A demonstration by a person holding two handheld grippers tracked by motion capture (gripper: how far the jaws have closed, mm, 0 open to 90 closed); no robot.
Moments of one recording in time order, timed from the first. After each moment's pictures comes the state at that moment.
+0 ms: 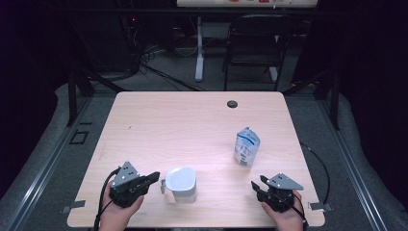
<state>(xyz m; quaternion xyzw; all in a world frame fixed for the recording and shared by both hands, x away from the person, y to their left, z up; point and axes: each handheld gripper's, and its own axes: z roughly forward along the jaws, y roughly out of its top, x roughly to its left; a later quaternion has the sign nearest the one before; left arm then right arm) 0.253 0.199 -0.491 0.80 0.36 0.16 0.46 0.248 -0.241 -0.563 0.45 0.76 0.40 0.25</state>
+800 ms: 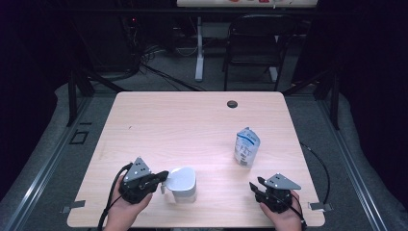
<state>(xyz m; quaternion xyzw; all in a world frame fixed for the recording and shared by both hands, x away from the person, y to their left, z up) 0.260 0.175 -0.482 0.82 0.34 0.14 0.43 0.247 -0.236 -0.561 0.45 0.76 0.39 0.24</state>
